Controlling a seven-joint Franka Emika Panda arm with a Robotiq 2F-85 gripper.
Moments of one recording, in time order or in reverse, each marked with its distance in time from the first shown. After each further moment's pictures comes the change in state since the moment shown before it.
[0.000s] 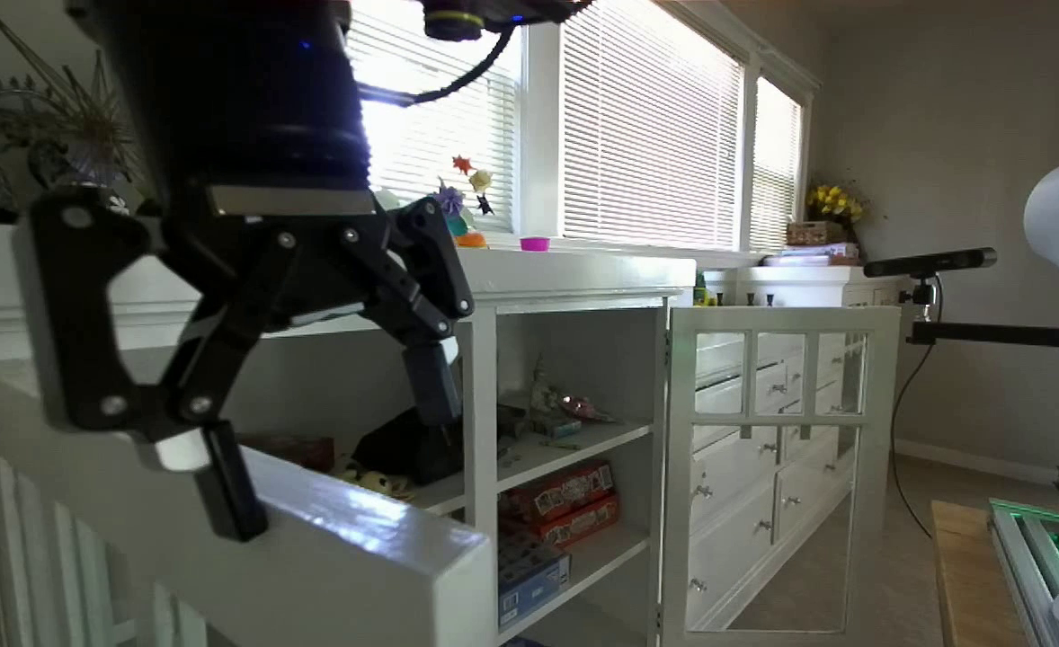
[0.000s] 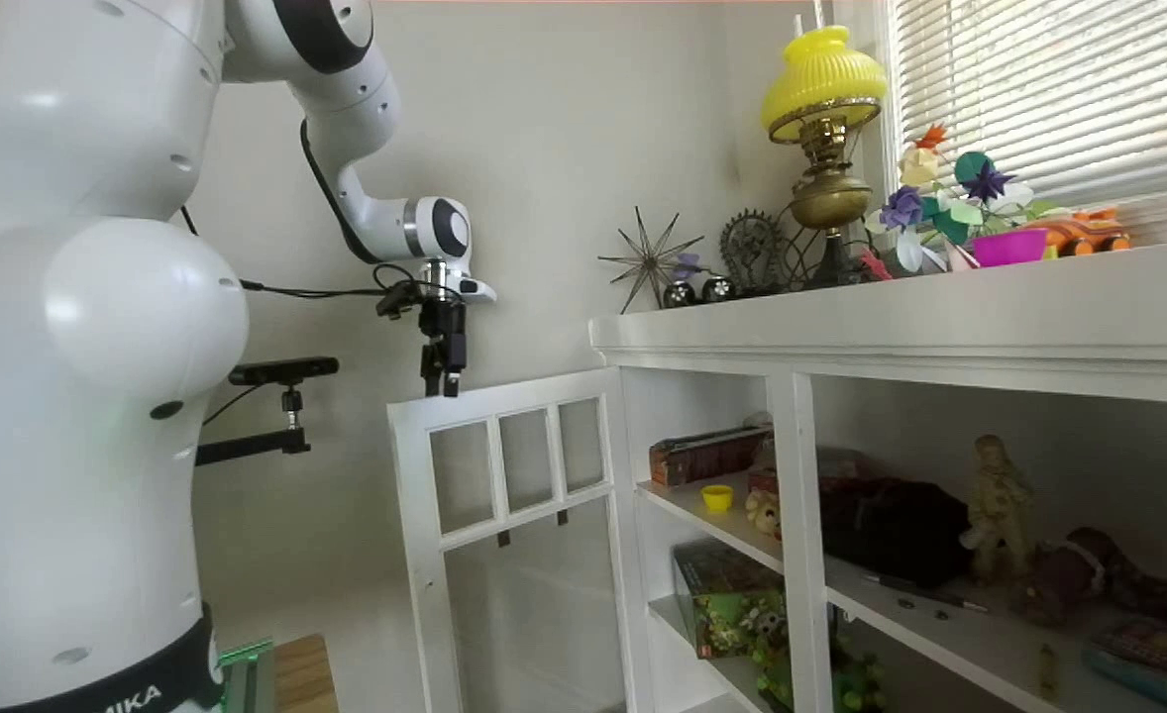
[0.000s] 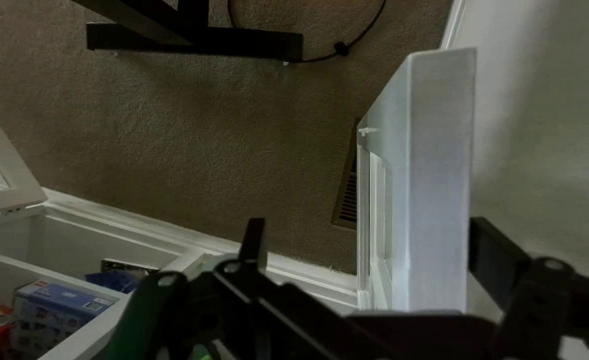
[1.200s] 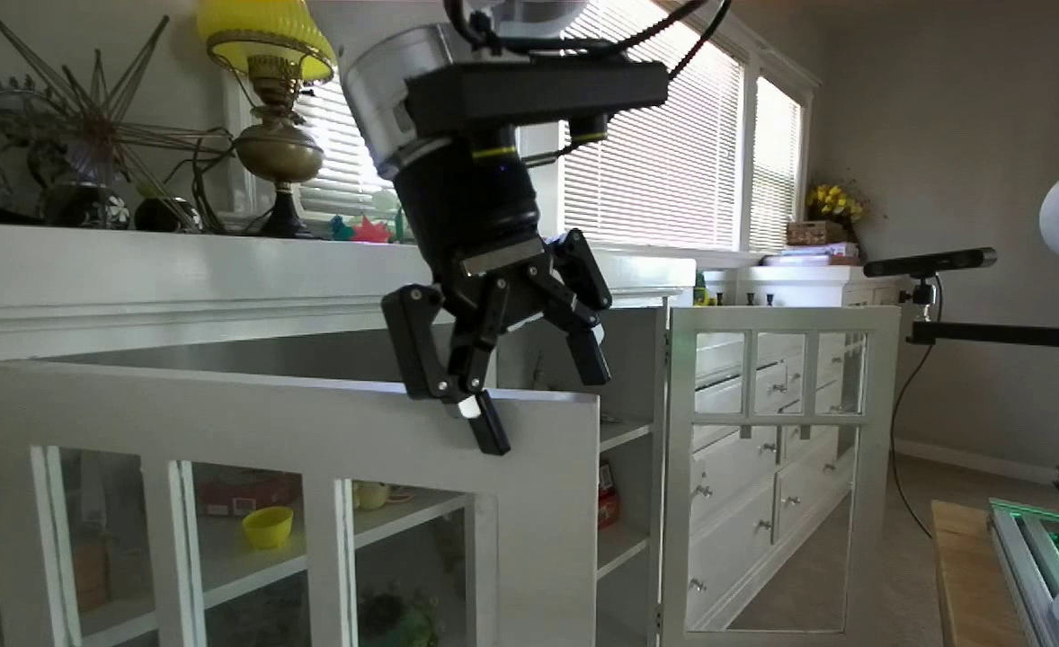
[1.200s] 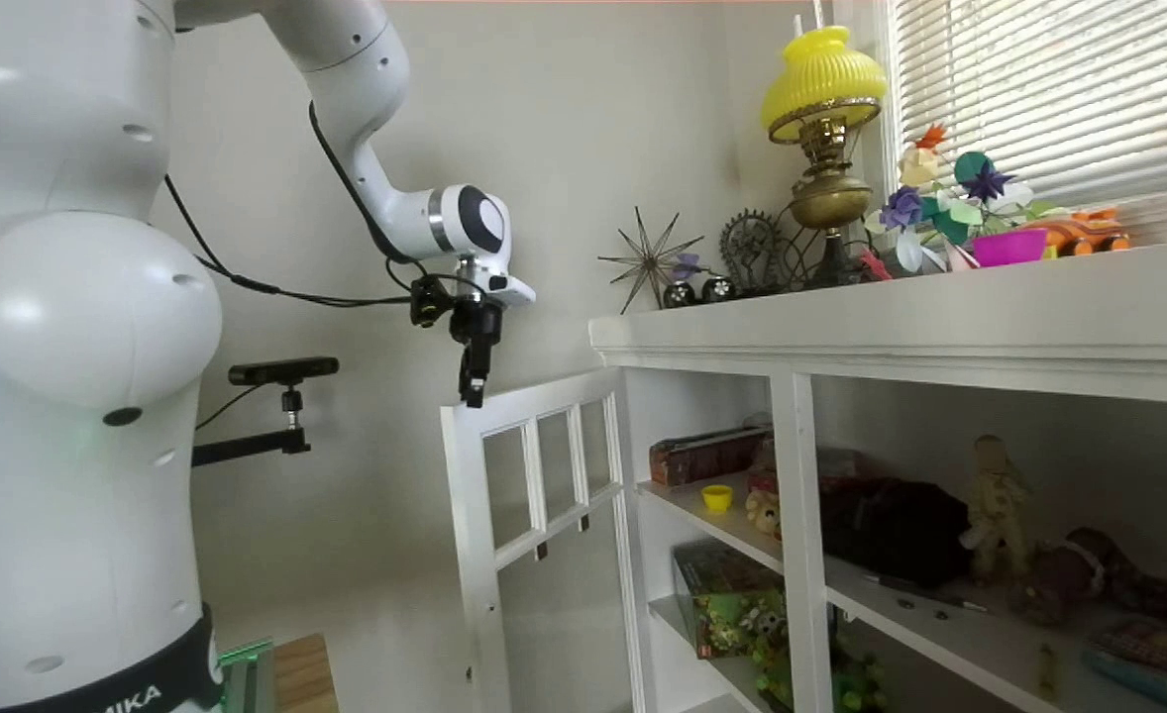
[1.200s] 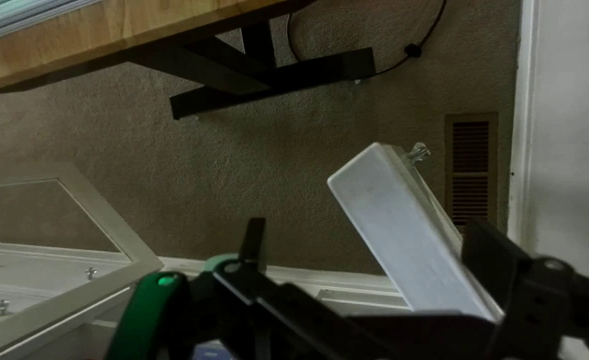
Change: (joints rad) arm -0.188 -0.169 0.007 -0.263 -0.004 -0.031 0.102
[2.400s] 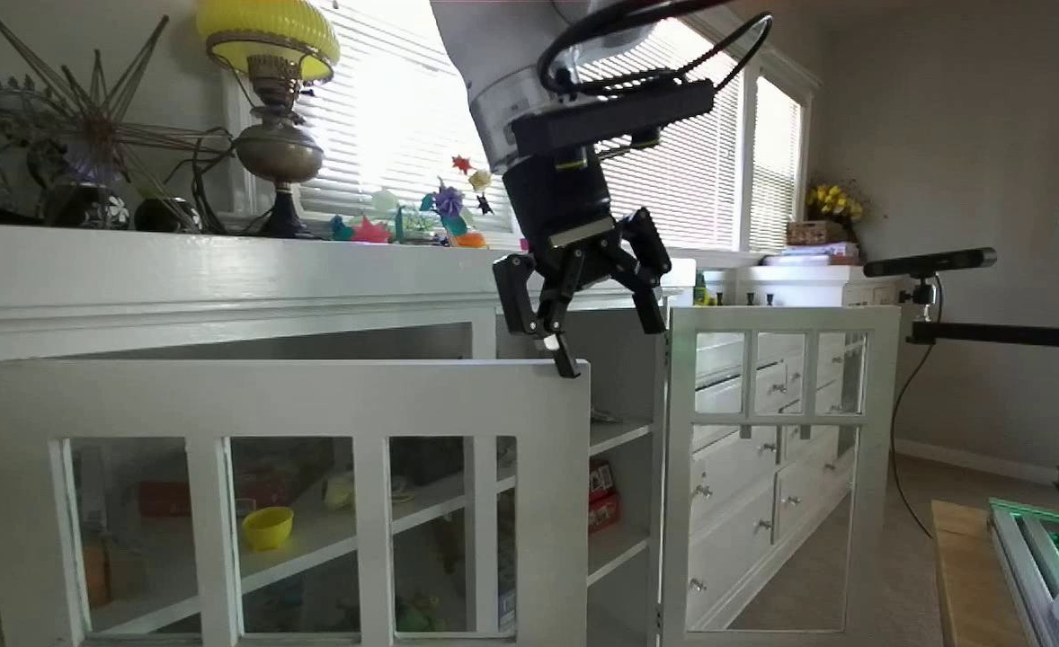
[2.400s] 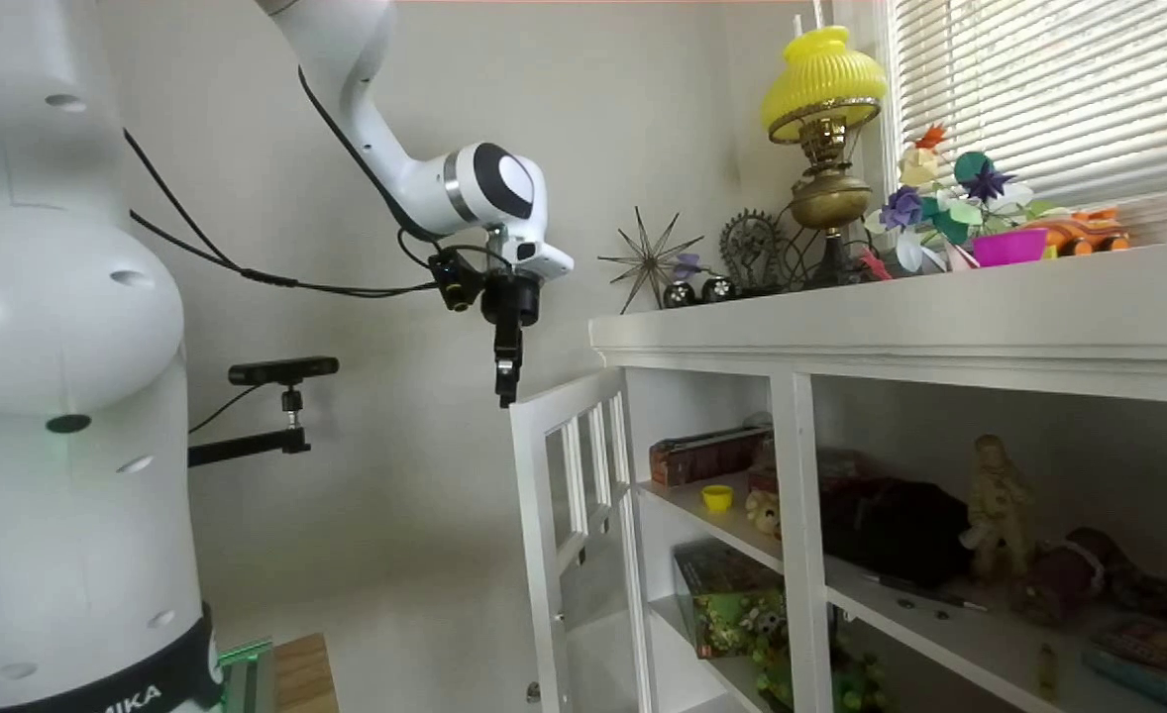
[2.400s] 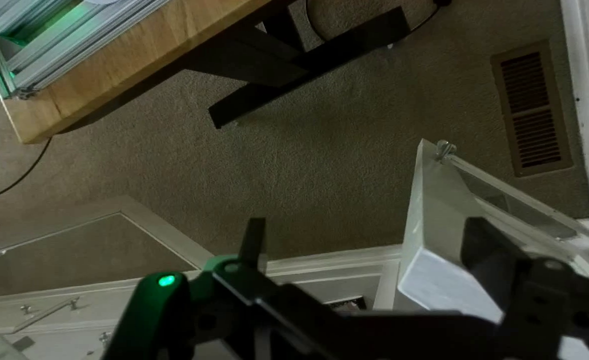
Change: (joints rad) arm -0.188 -0.198 -0.004 -0.178 -0.021 0.001 0.042
